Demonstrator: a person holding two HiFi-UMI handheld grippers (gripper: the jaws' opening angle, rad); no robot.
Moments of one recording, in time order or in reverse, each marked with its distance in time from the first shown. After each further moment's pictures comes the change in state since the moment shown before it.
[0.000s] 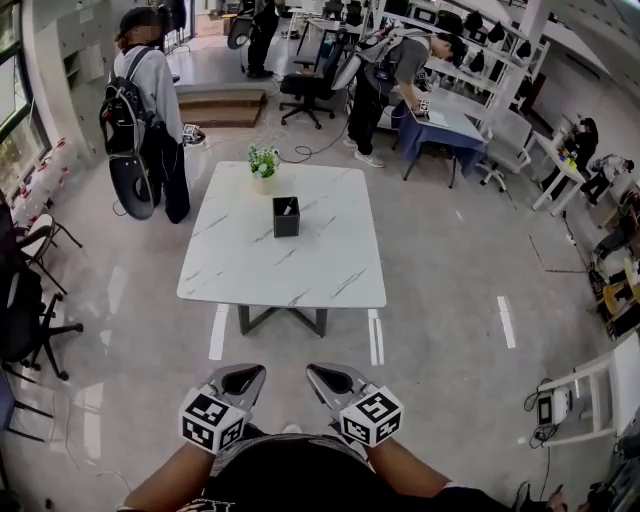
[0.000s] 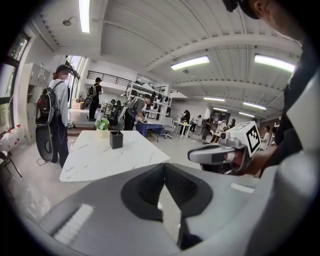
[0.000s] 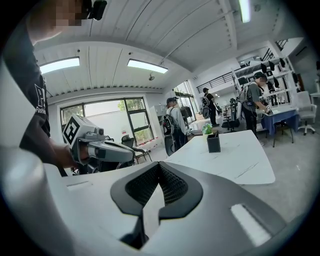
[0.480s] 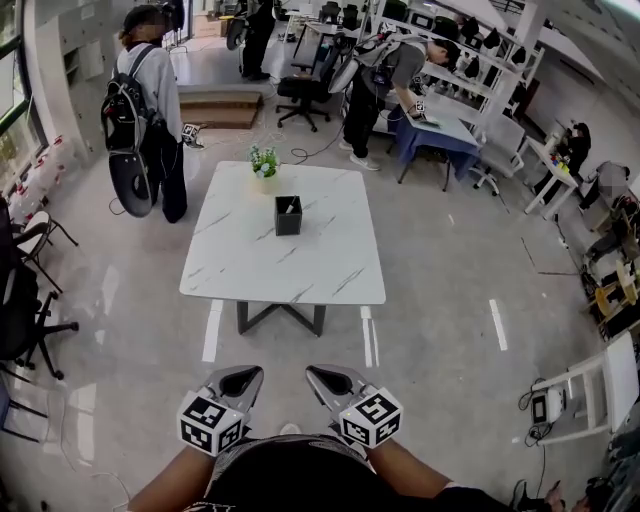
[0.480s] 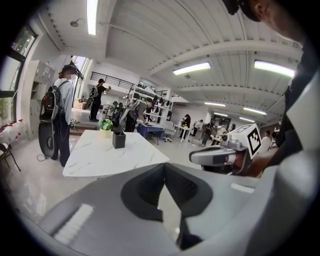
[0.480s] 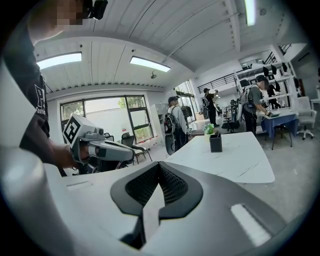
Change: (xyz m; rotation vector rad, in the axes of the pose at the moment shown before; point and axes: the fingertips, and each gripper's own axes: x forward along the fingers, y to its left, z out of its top) left arm -0.029 0.004 -0.011 -0.032 -0.045 -0.001; right arm 0.001 0.029 -0.005 -0.032 0.015 -0.016
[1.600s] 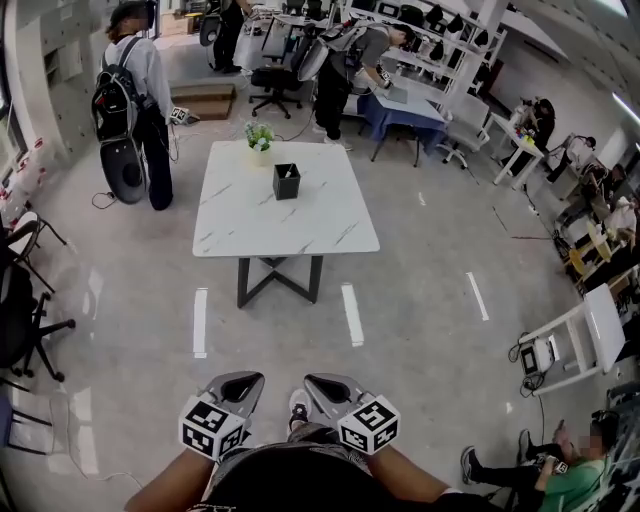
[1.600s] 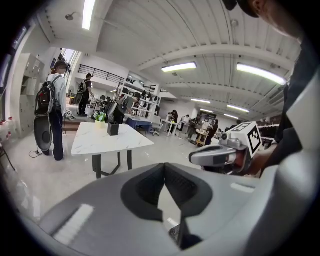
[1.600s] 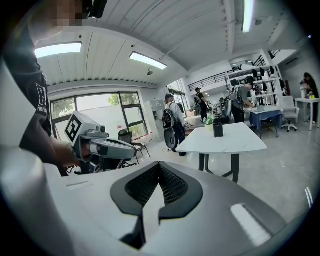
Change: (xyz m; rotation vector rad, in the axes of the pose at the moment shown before) left arm -0.166 -0.038 -0.102 0.042 0.055 -0.147; right arm -0.040 0.195 -0.084 0.045 0.026 -0.124
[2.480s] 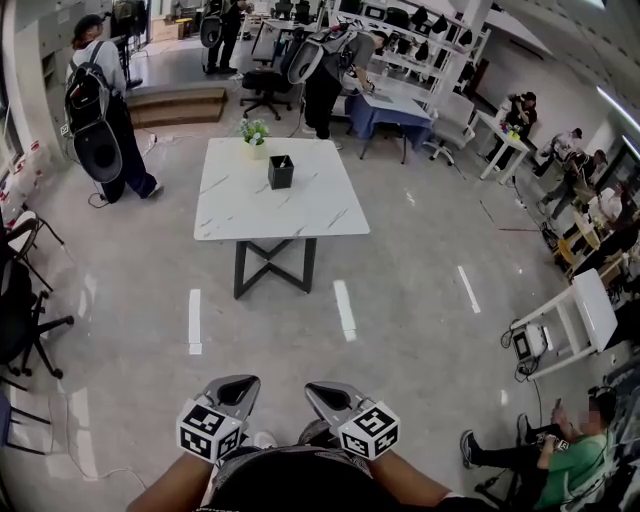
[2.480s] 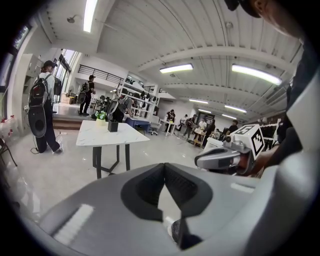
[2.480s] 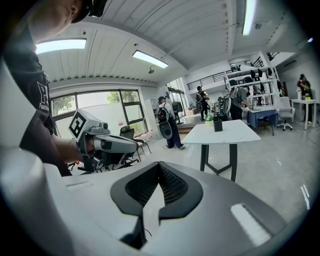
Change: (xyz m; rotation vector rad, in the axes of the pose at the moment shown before) left arm -0.070 -0.053 -0.048 -0.004 0.001 -0.010; right arm -0.062 0.081 -0.050 0.002 0.024 -0.027
